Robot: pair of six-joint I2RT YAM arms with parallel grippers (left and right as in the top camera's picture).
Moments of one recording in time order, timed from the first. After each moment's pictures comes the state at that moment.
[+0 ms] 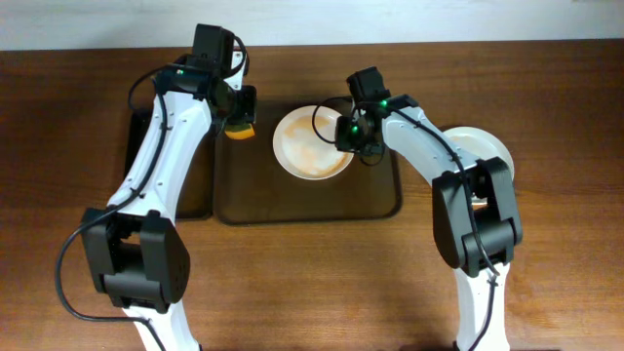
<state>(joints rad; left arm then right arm) -0.18 2.00 1.84 -0.94 0.05 -0.09 0.33 2.24 1.72 -0.68 -0.17 0.45</state>
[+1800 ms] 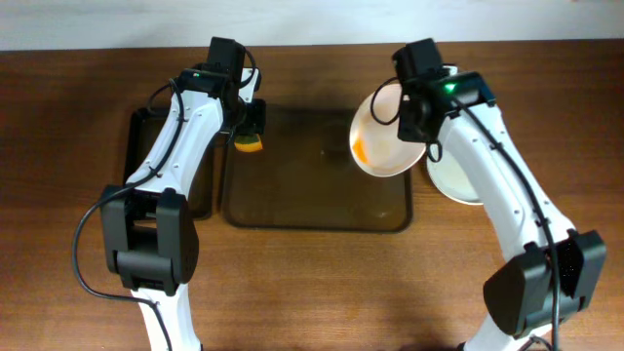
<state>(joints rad) -0.18 2.11 1.83 -0.93 0.10 -0.07 0.30 1.84 1.76 -1.15 0.42 0.40</state>
